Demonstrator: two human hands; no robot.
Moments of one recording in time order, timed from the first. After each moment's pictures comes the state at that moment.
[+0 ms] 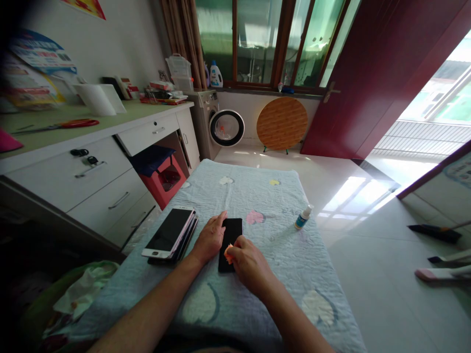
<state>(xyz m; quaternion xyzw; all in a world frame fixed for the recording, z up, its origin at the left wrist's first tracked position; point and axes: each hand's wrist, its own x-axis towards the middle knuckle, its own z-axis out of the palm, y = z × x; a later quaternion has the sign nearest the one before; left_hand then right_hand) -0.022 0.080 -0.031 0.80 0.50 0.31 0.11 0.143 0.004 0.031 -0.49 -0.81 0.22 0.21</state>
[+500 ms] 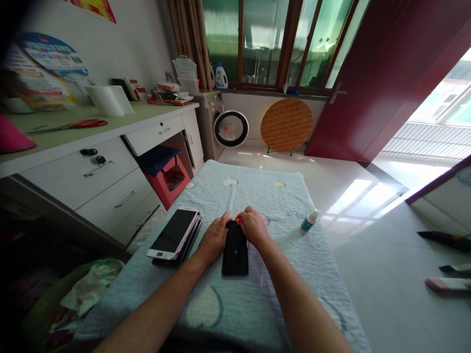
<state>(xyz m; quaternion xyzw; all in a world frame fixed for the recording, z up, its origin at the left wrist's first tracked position) -0.022 0.082 -0.030 0.78 0.51 0.32 0.16 0.144 0.109 0.017 -0.56 -0.79 0.15 0.20</state>
